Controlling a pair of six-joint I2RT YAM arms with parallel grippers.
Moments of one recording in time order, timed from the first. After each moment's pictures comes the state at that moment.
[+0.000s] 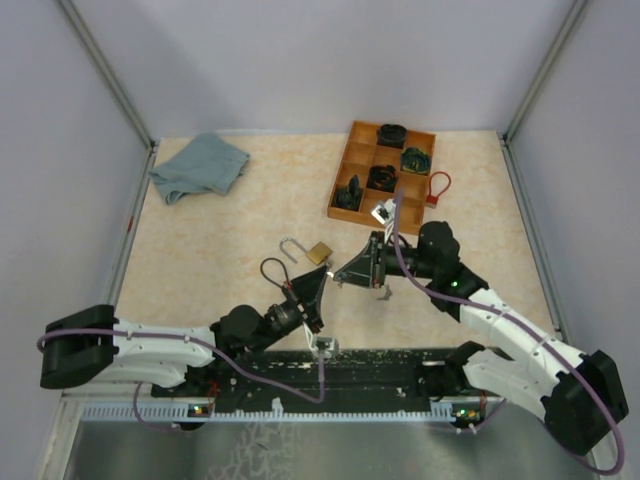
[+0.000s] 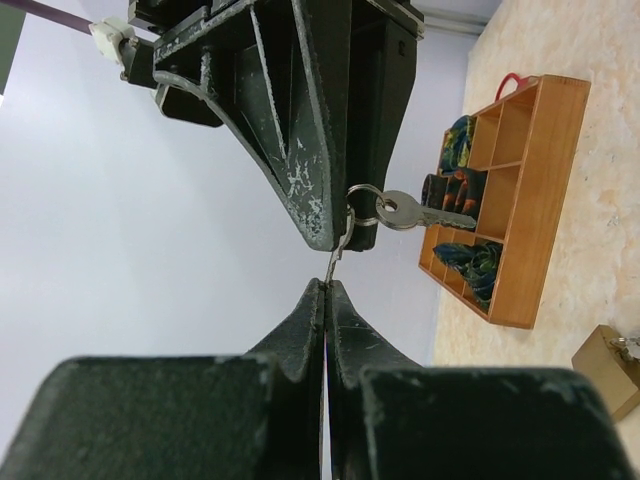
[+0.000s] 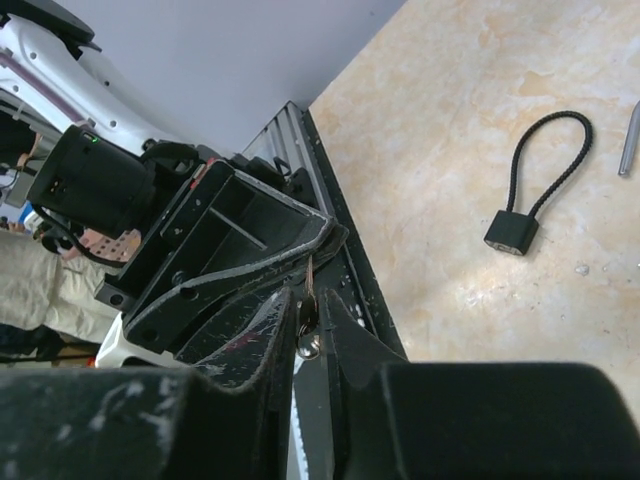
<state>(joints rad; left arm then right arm) -1.35 1.14 0.29 1.02 -0.34 1.50 0.58 0.93 0.58 0.22 -0.80 0.64</state>
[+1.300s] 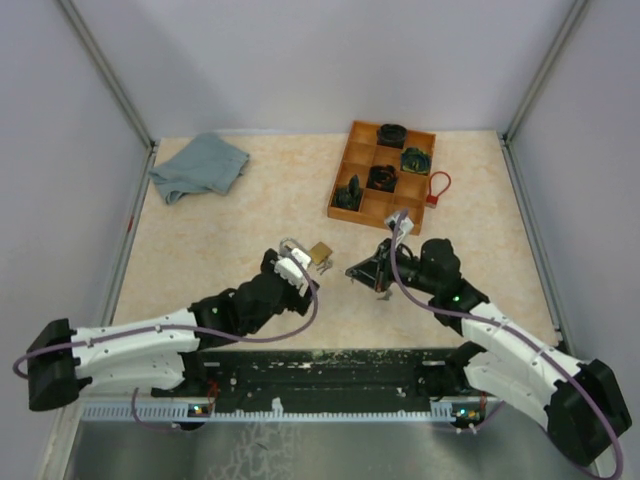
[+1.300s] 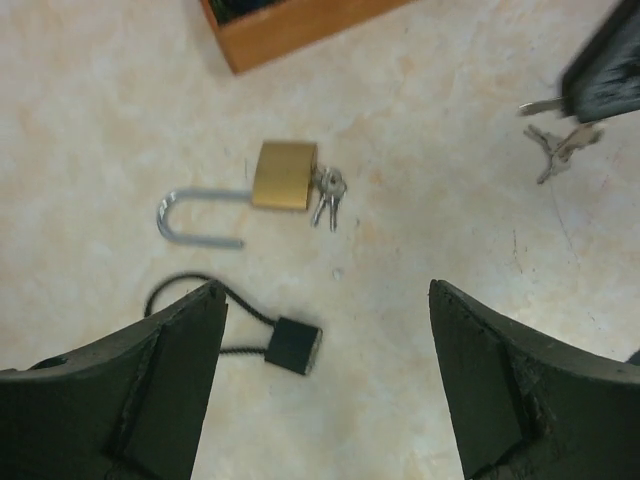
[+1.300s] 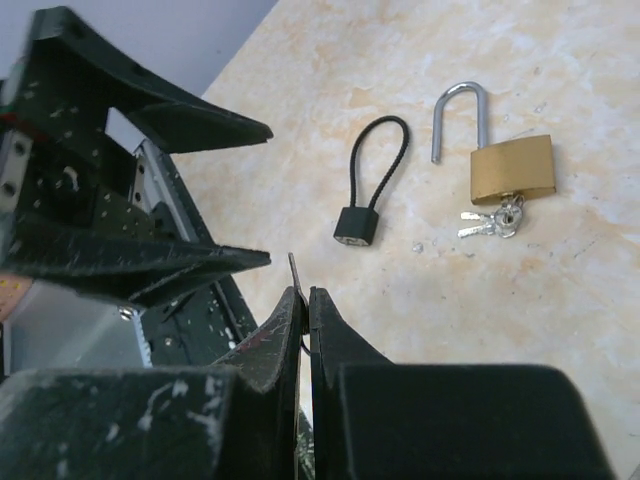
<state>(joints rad) -1.22 1.01 0.56 0.10 -0.60 0.00 0.57 0.87 0.42 0.25 -0.52 0.50</state>
